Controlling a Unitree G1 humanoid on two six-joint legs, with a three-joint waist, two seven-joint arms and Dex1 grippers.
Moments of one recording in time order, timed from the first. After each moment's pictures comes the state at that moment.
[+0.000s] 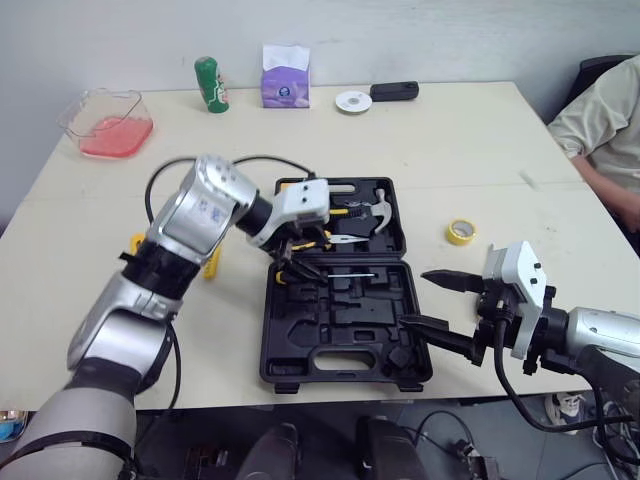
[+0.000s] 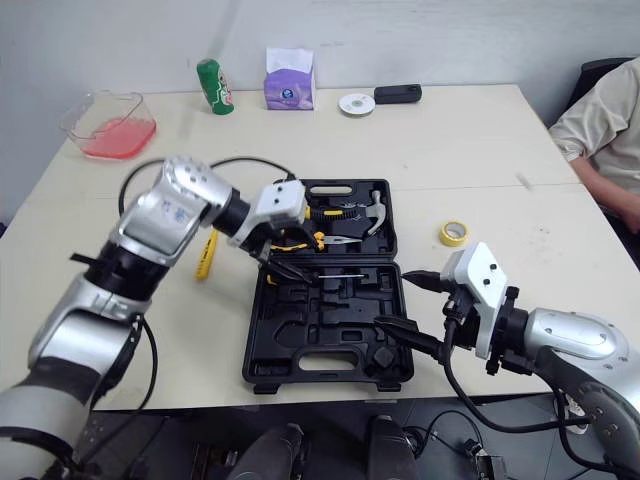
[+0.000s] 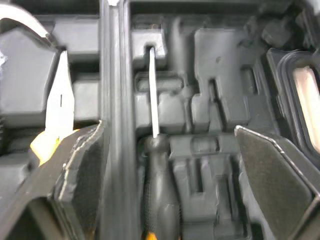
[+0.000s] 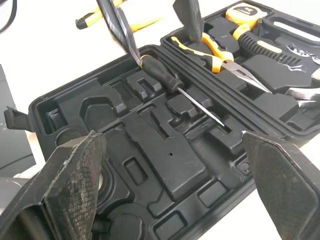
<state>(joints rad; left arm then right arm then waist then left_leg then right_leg) -0.98 0.53 -0.36 0.23 -0.07 0.55 -1.33 -0.03 -0.89 -0.29 -0.72 0.89 0.81 0.67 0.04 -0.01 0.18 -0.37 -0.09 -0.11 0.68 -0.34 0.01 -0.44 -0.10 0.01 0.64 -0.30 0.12</state>
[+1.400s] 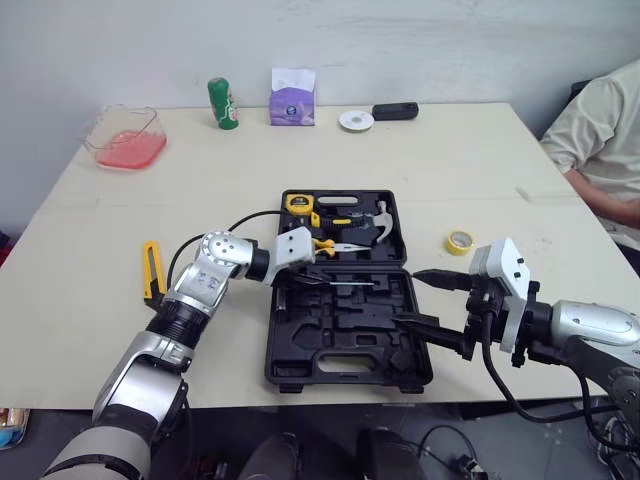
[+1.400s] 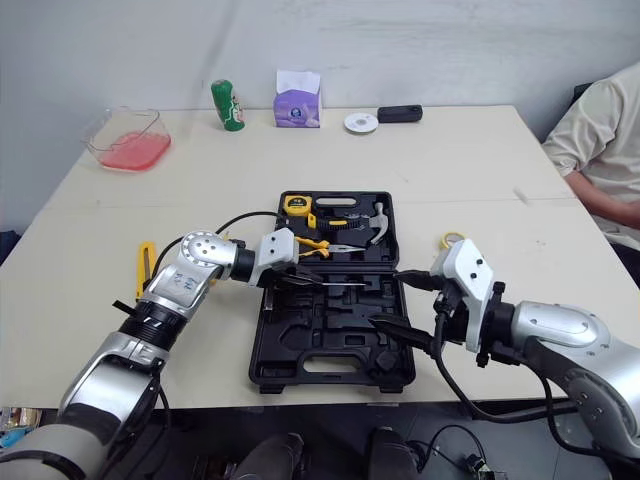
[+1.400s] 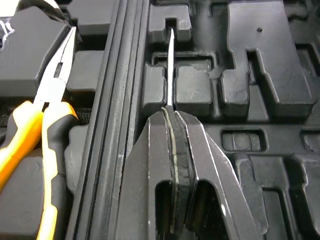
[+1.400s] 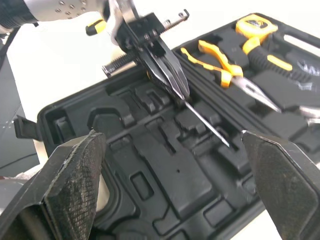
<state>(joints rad) -0.73 0.44 -0.26 0.40 -0.08 0.16 -1.13 -0.05 -0.89 -0.23 -0.67 0.87 0.81 0.67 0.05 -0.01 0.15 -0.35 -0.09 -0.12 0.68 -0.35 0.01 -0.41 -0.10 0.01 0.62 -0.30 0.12</state>
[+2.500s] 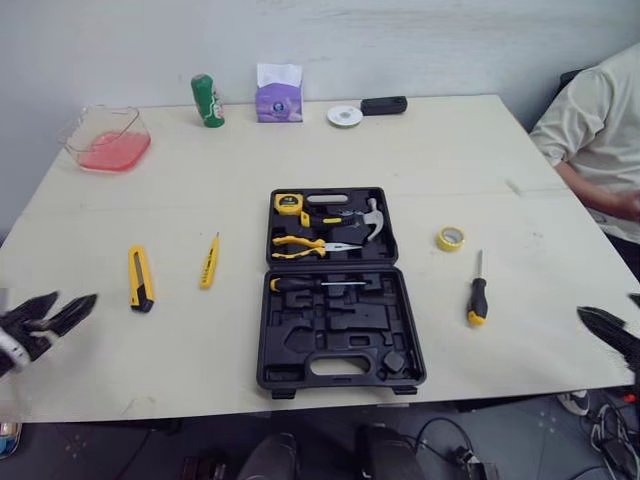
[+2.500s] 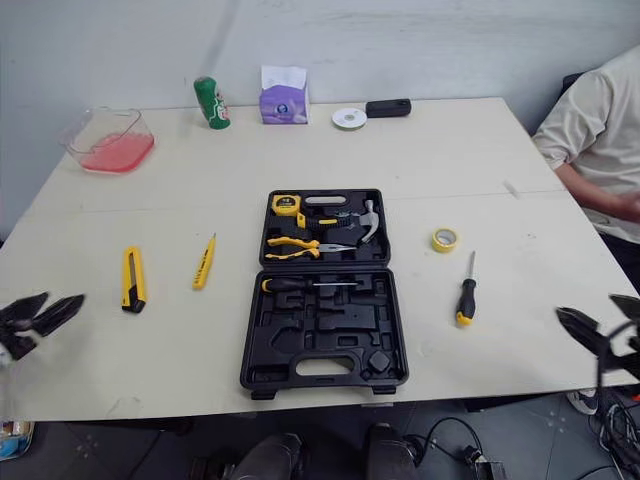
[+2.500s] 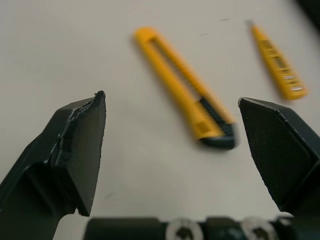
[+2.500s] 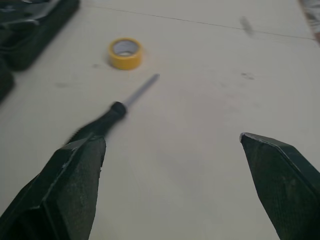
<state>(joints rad) 0.00 0.80 0.69 0.02 -0.57 0.68 -0.78 0.34 -0.75 -0.83 -0.53 0.71 0.77 0.65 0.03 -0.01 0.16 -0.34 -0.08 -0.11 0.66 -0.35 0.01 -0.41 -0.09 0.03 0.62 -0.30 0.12</state>
